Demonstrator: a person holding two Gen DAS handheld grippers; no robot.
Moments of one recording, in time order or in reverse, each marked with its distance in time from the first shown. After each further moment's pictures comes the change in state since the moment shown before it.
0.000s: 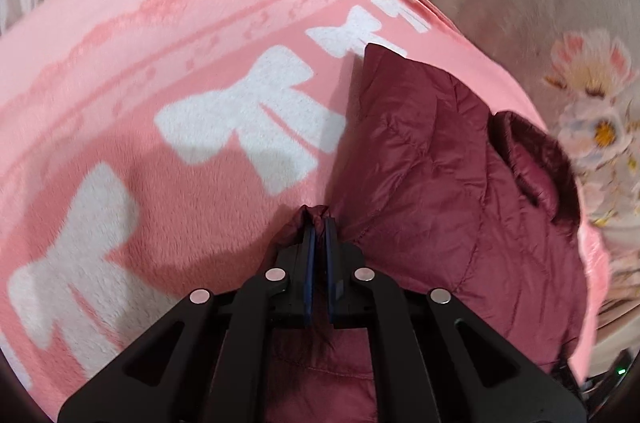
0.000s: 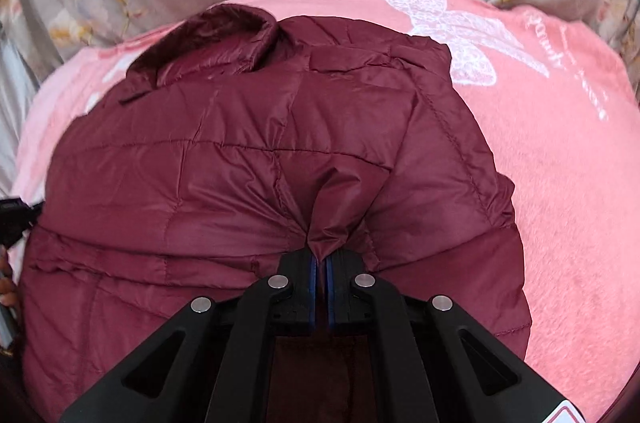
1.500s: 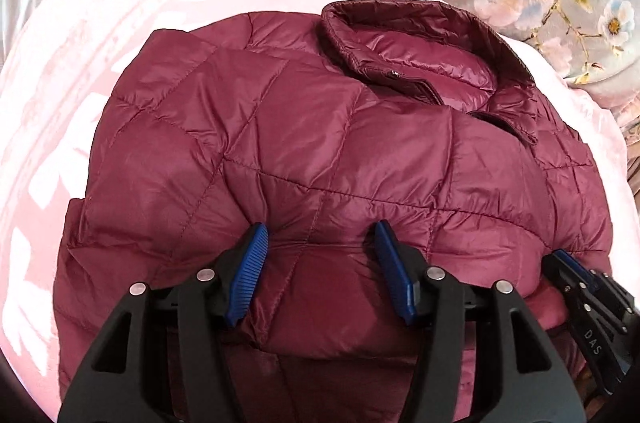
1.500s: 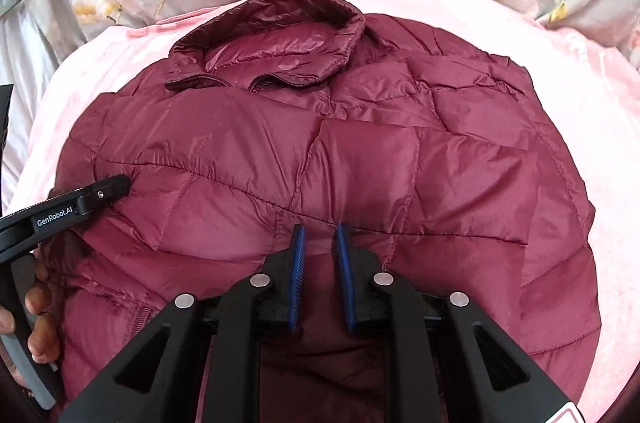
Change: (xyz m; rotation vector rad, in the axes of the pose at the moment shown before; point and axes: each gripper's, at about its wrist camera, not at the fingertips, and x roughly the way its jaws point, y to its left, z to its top) left arm 0.016 -0.140 -0.061 0.430 0.023 -0.029; right arm 0.016 0.054 0.003 -0.061 0.000 0.052
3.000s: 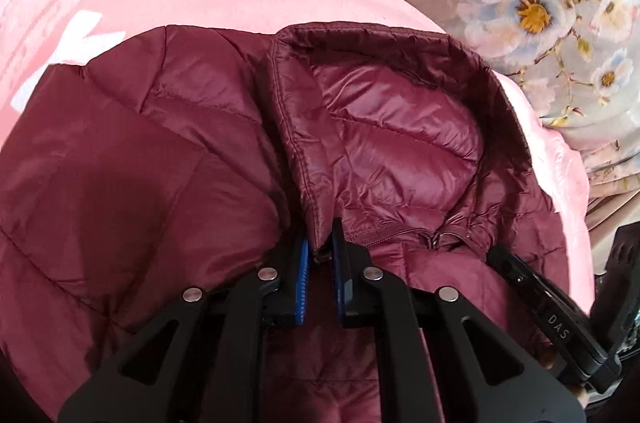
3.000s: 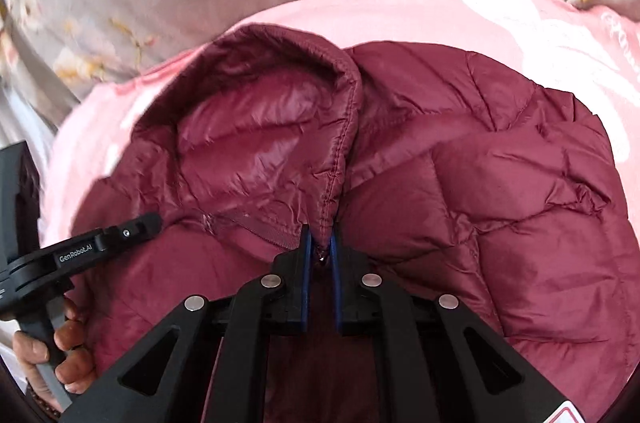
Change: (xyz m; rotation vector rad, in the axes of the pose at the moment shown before) left arm 0.063 -0.007 0.076 -0.080 0.077 -0.225; right arm 0.062 -0.020 0.087 0.136 0.027 0.143
